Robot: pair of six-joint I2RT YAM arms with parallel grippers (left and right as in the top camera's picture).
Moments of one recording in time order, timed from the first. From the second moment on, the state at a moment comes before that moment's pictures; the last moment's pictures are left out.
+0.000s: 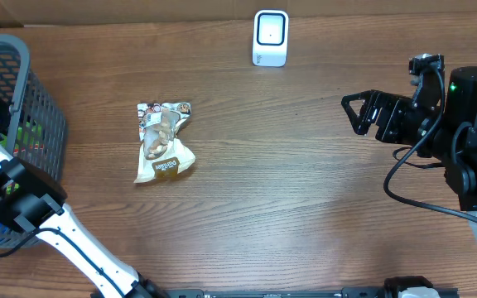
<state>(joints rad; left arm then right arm) 0.72 2.51 2.62 -1.59 -0.04 -0.19 0.08 1.16 1.37 -0.91 -0.44 0.36</state>
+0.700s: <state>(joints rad) 0.73 2.13 2.64 -1.68 -0.05 -0.18 0.08 1.16 1.37 -0.91 -0.44 0.36</state>
